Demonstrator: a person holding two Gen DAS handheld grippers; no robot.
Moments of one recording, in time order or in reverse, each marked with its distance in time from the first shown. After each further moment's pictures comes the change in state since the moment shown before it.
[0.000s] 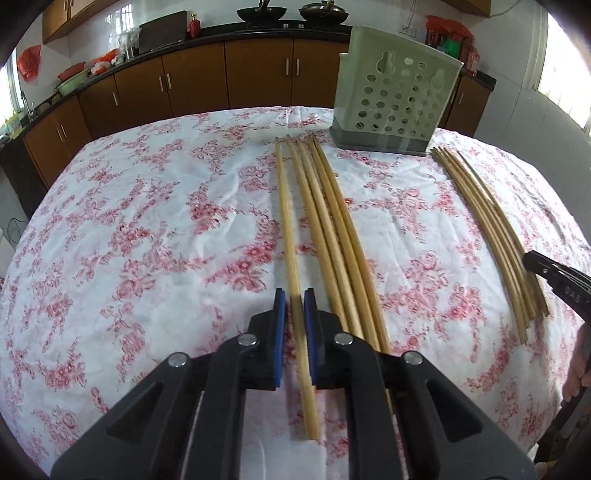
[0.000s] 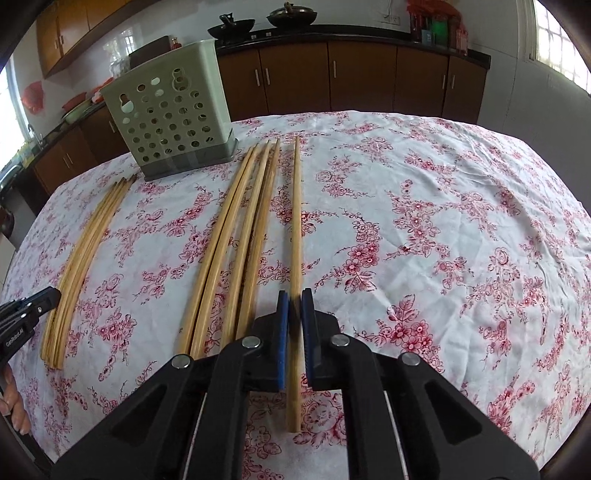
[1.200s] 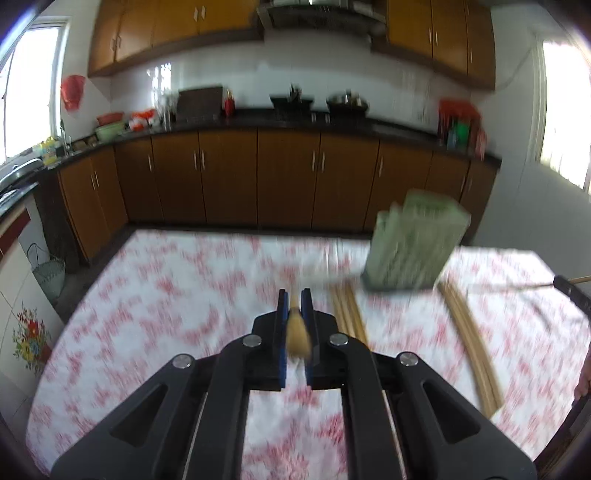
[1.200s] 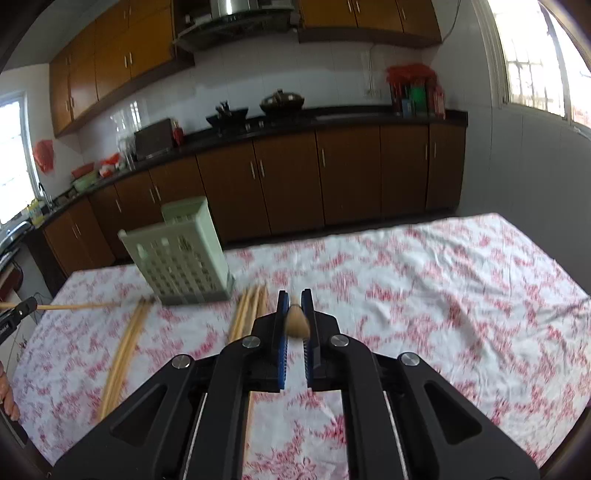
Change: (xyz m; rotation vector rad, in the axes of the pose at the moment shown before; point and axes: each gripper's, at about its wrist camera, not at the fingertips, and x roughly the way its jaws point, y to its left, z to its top) left arm -0.106 0.048 0.065 -0.092 -0.365 0.036; right arm -0.096 -0.027 0.068 0.048 -0.351 0.019
